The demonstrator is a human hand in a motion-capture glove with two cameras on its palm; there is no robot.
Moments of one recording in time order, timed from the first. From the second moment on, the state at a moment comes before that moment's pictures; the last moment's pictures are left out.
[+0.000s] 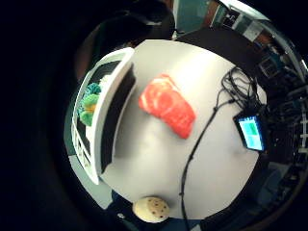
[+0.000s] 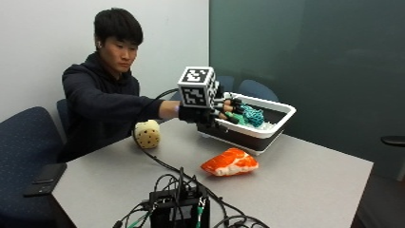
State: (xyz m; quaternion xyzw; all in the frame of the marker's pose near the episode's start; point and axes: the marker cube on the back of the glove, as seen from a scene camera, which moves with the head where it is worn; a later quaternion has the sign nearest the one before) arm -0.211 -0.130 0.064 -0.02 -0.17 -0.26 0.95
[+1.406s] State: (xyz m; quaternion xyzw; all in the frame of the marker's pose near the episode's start) arm -0.375 -0.091 0.002 0.11 -0.11 -0.36 0.92
